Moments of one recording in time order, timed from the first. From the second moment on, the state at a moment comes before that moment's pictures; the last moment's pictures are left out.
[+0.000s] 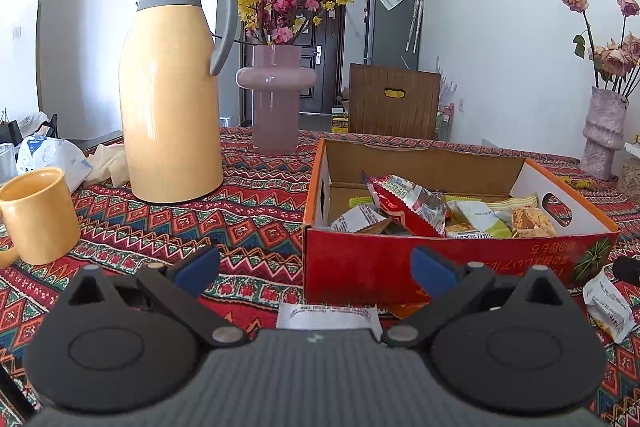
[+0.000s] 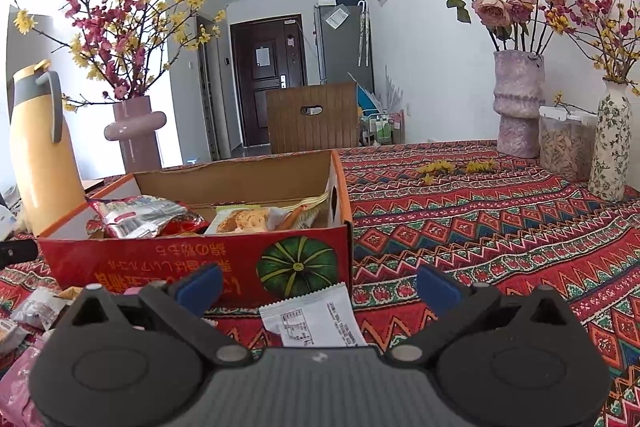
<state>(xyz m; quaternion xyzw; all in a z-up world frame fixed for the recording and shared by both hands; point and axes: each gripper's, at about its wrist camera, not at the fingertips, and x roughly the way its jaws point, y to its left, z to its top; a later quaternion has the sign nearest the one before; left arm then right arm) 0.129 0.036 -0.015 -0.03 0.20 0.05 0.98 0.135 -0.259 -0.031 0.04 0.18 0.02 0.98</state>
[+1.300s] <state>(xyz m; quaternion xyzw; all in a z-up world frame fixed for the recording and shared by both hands) 0.134 0.040 -0.022 -0.05 0.22 0.04 0.97 0.142 -0.246 -0.030 0.02 0.22 0.02 0.98</state>
